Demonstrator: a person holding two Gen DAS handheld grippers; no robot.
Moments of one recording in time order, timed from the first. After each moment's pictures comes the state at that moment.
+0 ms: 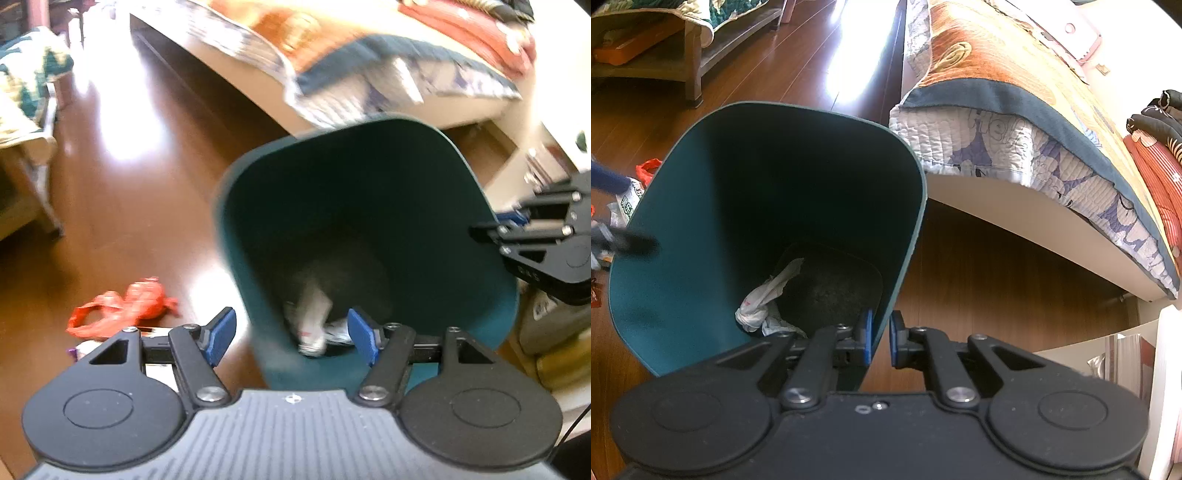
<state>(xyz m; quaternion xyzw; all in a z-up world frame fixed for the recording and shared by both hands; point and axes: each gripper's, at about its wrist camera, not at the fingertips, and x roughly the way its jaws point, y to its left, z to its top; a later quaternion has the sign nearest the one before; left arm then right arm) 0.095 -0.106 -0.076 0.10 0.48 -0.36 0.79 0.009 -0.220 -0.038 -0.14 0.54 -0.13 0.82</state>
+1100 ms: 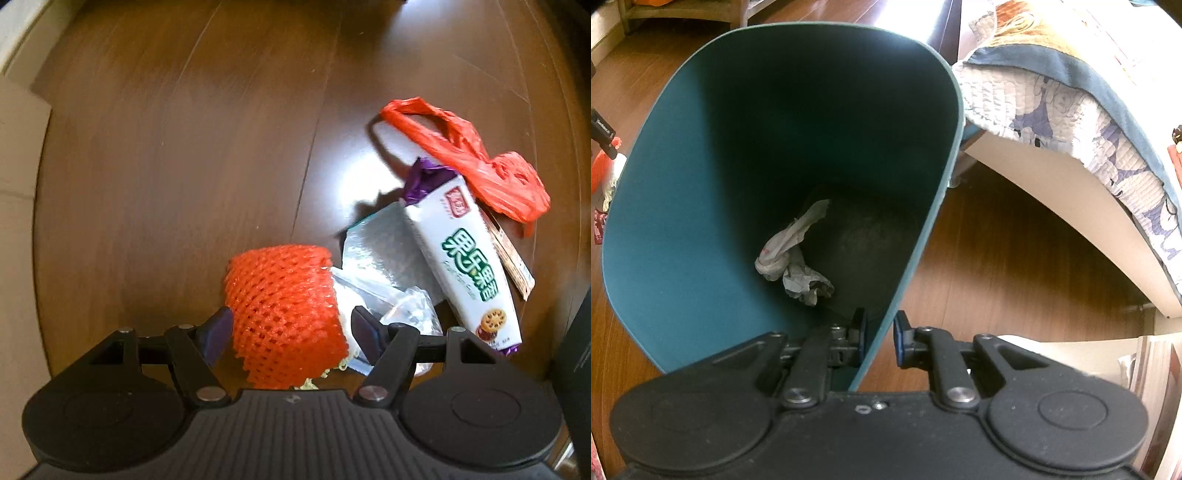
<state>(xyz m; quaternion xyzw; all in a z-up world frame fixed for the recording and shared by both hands) 0.215 0.139 -0.305 -0.05 0.72 0.02 0.70 0.005 -0.220 -0.076 -0.17 0.60 -0.07 0.78</state>
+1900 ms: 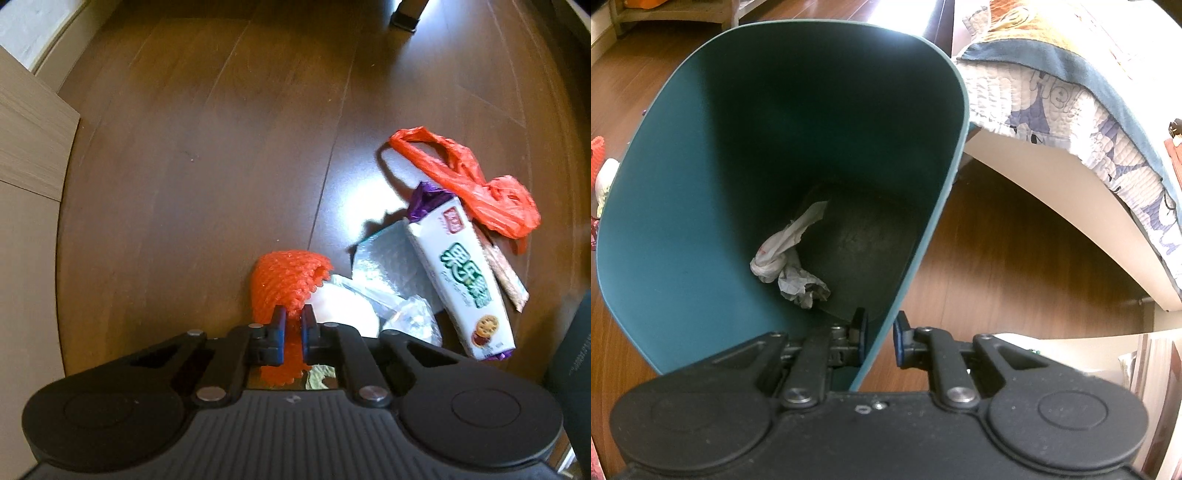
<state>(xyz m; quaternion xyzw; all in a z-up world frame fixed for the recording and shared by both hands) 0.207 0.147 -0.269 -0.05 0.69 0.03 0.72 0.006 -0.218 -0.079 -0.16 0.60 -0.08 0.78</state>
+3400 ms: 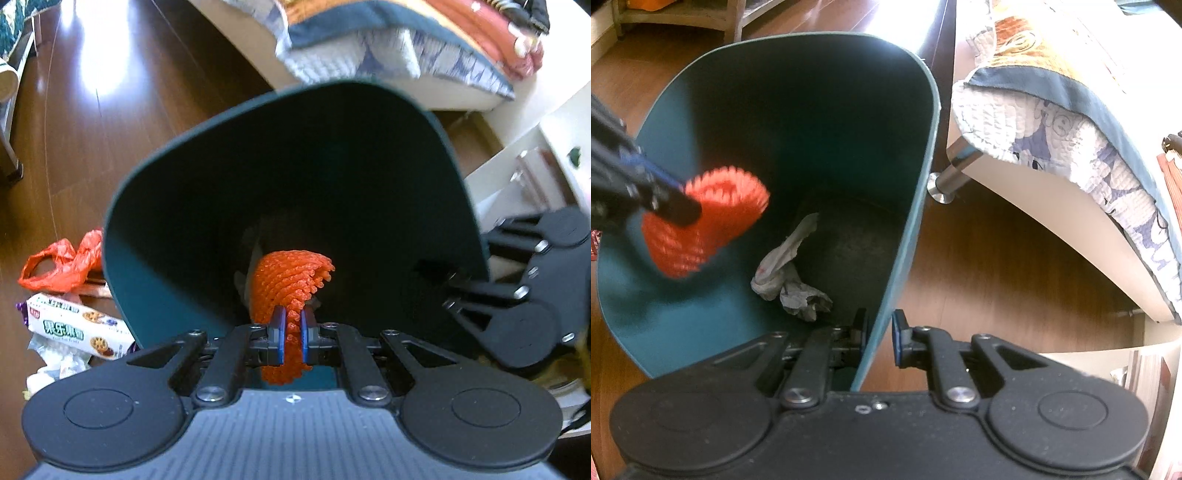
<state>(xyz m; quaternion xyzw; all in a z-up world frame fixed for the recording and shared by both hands) 0.105 -0.139 -0.099 0.06 0.58 -0.38 0.72 0.009 -0.209 -0.070 -0.18 0.58 -0.09 0.79</state>
